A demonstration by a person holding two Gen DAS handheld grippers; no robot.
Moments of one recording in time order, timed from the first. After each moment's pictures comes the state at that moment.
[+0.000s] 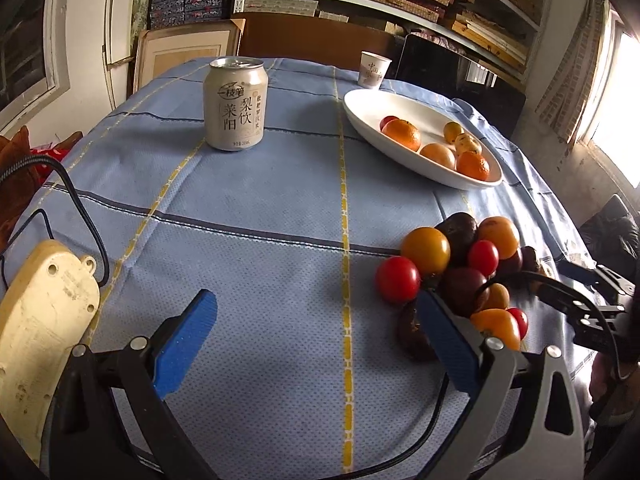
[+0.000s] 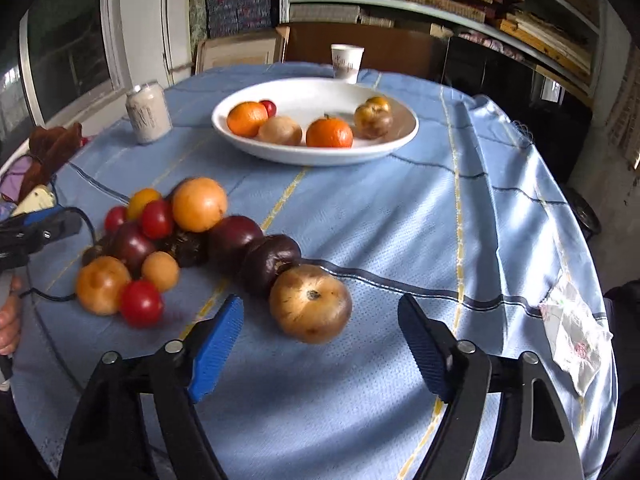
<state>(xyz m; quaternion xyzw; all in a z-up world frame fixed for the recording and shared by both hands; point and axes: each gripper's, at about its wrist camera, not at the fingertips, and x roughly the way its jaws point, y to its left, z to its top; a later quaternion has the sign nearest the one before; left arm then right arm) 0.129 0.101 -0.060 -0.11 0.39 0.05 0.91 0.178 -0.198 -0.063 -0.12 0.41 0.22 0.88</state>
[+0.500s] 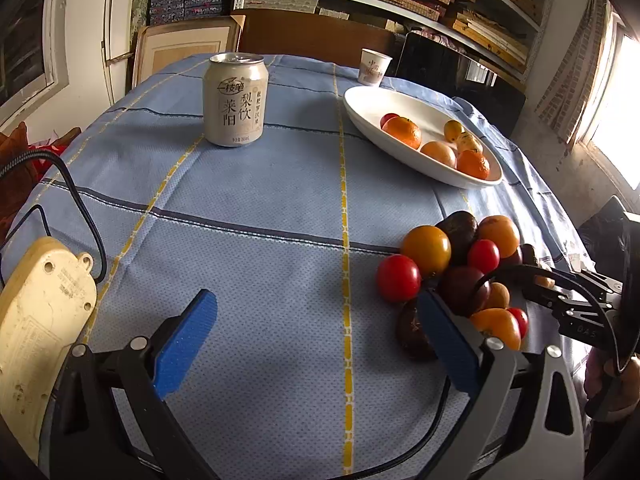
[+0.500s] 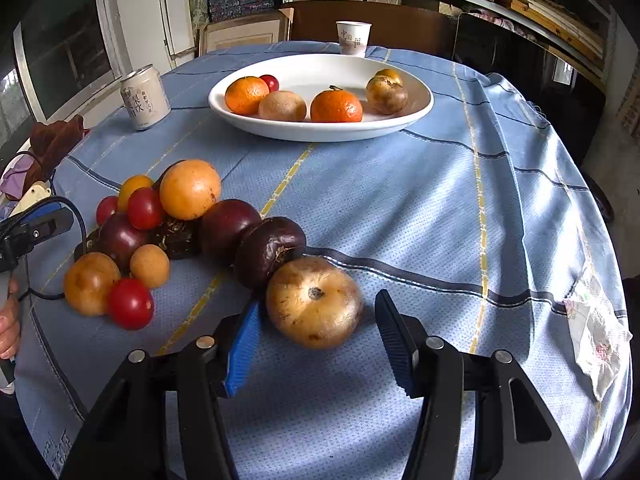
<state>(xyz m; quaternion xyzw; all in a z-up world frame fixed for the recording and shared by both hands) 0.131 0.101 -0.062 -0.11 0.40 0.05 0.91 0.189 -0.195 -0.070 -0.11 0.43 0.23 0.86</state>
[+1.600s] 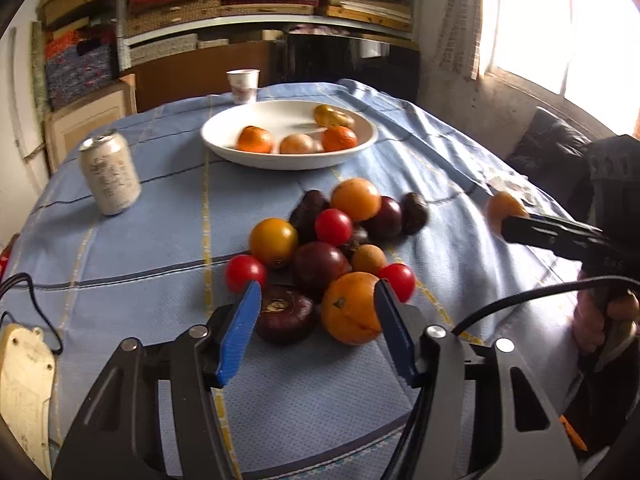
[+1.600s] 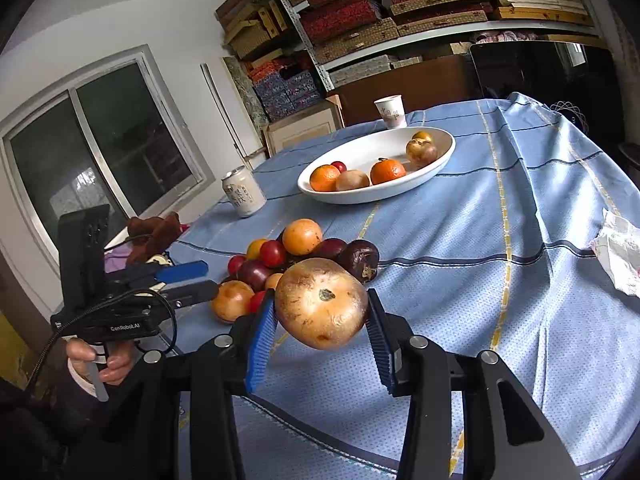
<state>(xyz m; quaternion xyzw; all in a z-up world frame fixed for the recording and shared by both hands) 0.115 0.016 -0.048 0.02 0.36 -0.12 0.93 0.123 -0.262 -0.050 0.09 0.31 0.37 0.87</state>
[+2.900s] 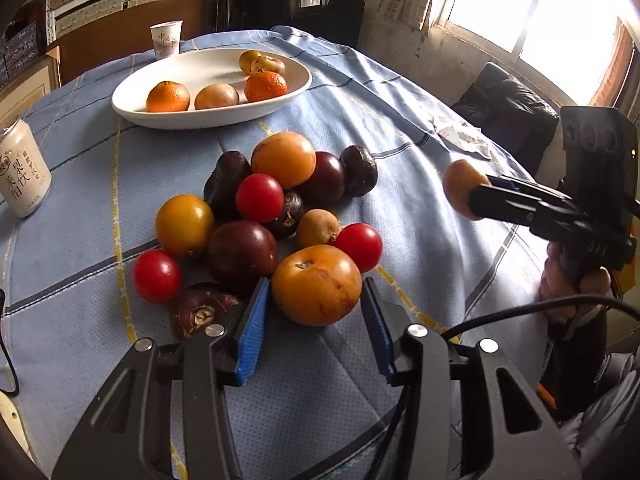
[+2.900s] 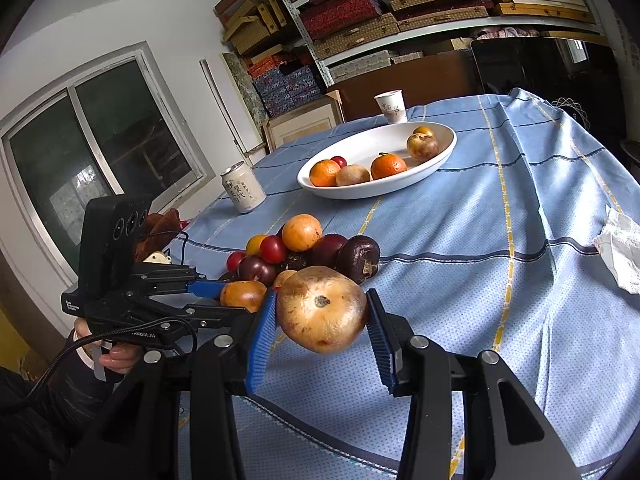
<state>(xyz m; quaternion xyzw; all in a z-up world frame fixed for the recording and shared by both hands) 0.153 -0.003 -0.067 0.02 0.45 -0.23 0.86 0.123 -0.259 -0.049 0.09 0.32 0.36 0.87</state>
